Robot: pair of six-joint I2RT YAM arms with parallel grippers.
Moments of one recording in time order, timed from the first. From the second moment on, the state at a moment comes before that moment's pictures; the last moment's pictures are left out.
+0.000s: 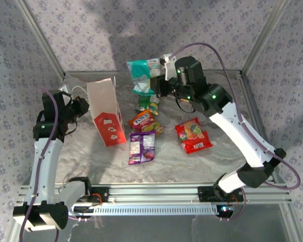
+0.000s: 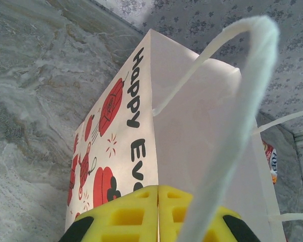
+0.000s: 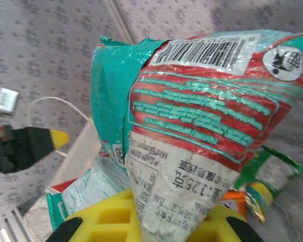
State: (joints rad) left arm 0.03 0.98 1.10 -0.69 0.25 -0.57; right arm 0.76 1.49 1.87 -0.72 -0.07 0.33
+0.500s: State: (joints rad) left arm 0.04 0.98 1.10 -0.67 0.26 -0.57; right arm 0.92 1.76 2.12 -0.57 -0.13 0.30
